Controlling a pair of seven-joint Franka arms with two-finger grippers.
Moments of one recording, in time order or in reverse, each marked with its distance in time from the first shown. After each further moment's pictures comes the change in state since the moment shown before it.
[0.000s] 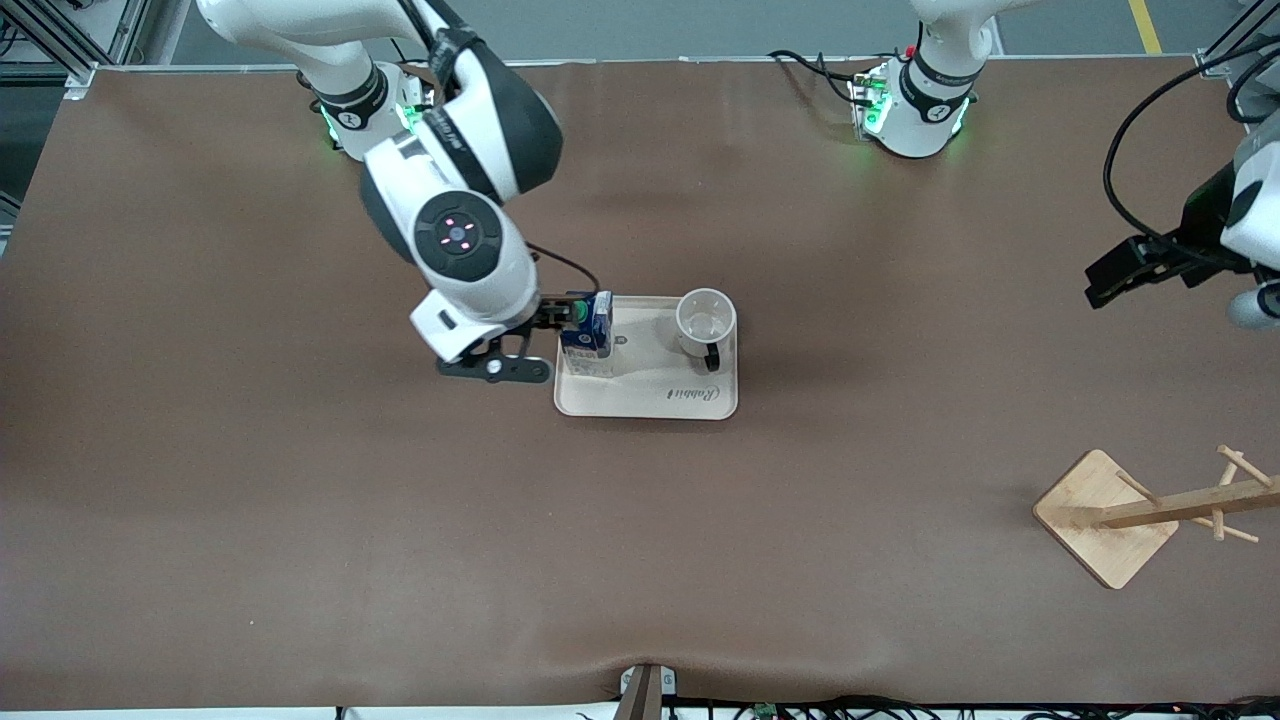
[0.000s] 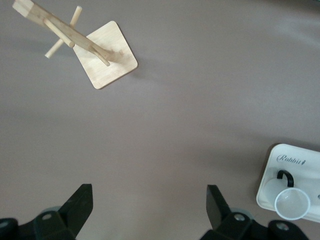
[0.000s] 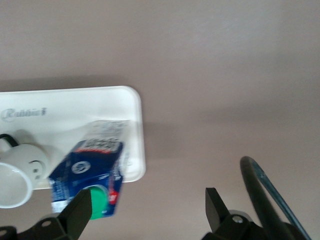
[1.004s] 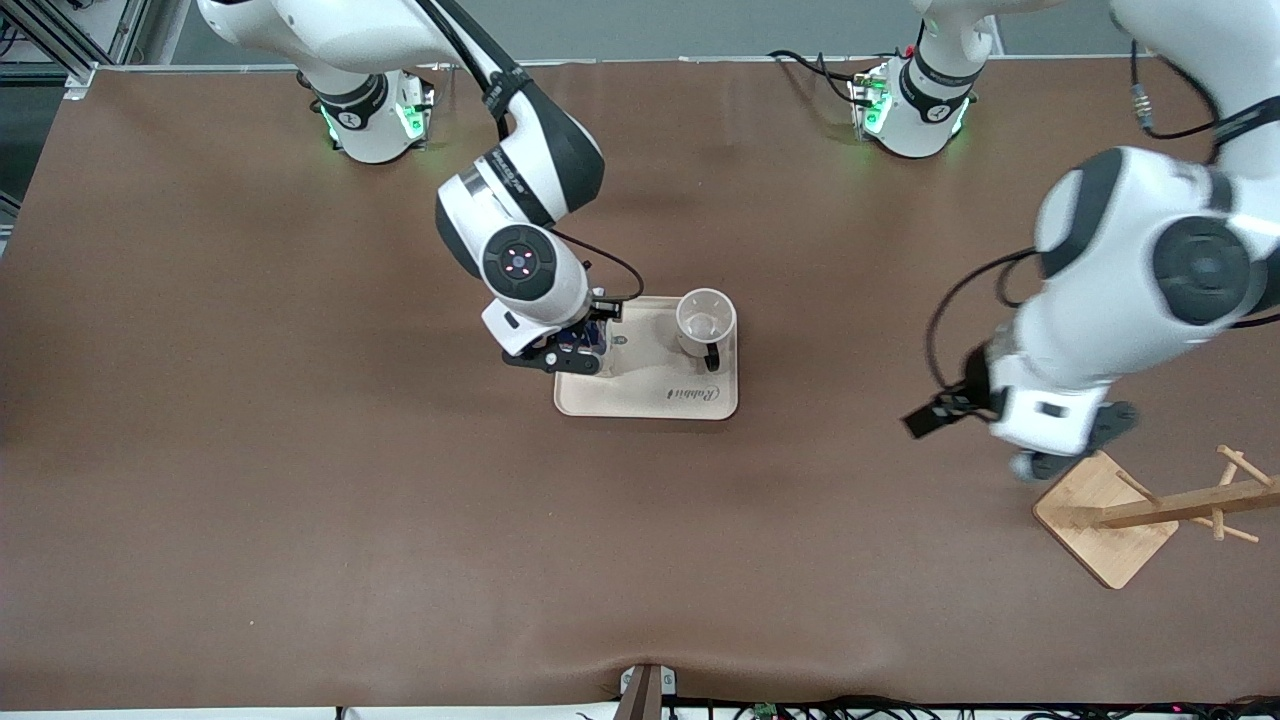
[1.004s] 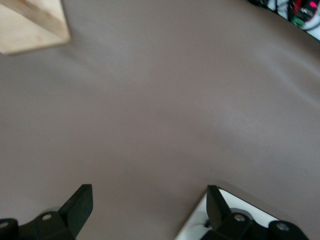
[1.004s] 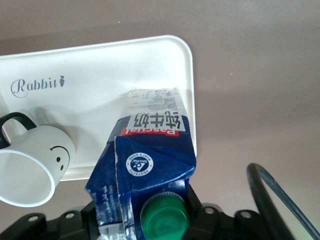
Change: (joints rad) left arm -0.128 0.301 -0.003 0.009 0.000 0.260 -0.438; right arm 0.100 0.043 0.031 -0.217 0.164 0.274 0.128
